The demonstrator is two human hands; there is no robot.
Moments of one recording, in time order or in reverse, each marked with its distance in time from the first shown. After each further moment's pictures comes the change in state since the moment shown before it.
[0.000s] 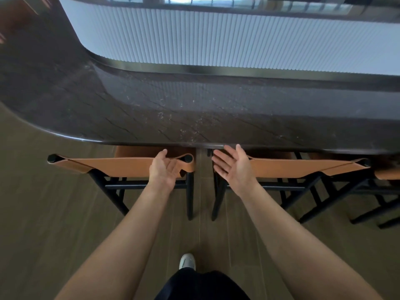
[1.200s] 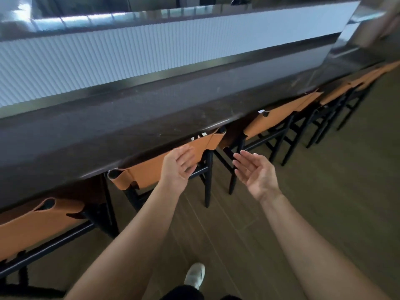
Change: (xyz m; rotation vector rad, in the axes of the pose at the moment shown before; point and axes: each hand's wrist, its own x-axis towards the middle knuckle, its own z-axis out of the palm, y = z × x) left_hand -0.132 -0.254 0.205 0.477 -0.647 -0.158; right_hand -0.169 -0.112 -0.310 0.244 0.447 -0.410
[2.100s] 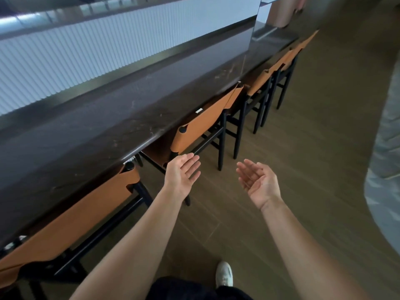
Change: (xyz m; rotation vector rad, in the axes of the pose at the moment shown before) left_hand 0.112 -0.130 0.247 0.124 -0.216 -0.307; right_hand 0.089 -0.134 -0.206 0.242 0.363 -0.046
